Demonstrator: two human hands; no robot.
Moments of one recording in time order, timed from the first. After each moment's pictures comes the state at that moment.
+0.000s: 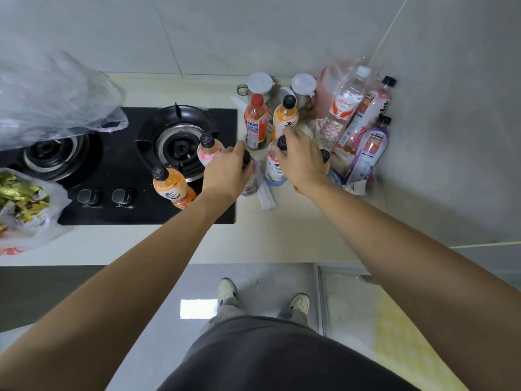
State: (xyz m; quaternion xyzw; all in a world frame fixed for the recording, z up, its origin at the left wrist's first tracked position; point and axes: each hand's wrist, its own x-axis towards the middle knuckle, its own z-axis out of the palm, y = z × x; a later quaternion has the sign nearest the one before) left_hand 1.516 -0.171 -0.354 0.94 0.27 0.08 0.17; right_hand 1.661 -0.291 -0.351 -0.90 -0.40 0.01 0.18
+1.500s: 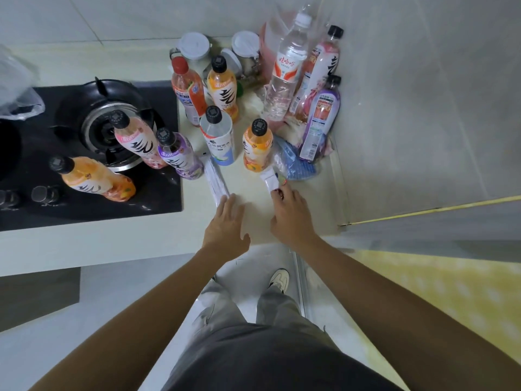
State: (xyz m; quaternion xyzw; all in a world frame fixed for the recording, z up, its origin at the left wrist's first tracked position) left_hand 1.487 -0.331 -0.488 0.94 0.21 -0.17 0.23; right_hand 1.616 -0.476 -0.478 -0.92 -0.37 0.14 0.05
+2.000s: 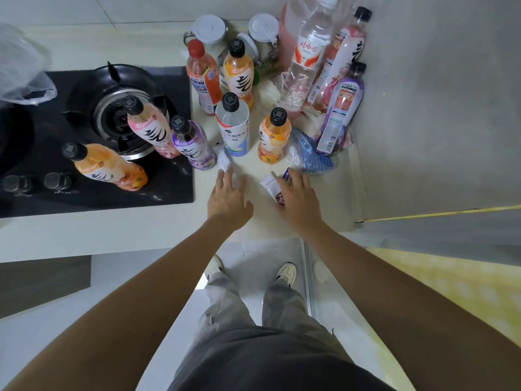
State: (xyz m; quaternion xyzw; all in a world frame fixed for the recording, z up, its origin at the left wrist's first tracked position) left_hand 1.518 -0.295 -0.483 0.93 0.27 -0.17 0.17; right_hand 1.626 -0.455 -0.501 -0.92 -0.36 0.14 0.07
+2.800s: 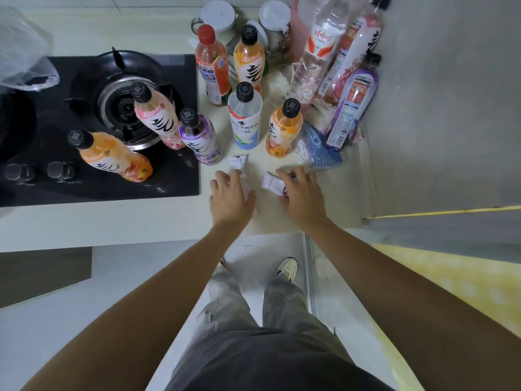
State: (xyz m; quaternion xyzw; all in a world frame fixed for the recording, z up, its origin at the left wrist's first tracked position) left_hand 1.502 -0.304 -0.486 0.89 0.38 -0.05 0.24; right_hand 1.617 -0.448 -0.494 -0.92 -0.36 0.12 0.09
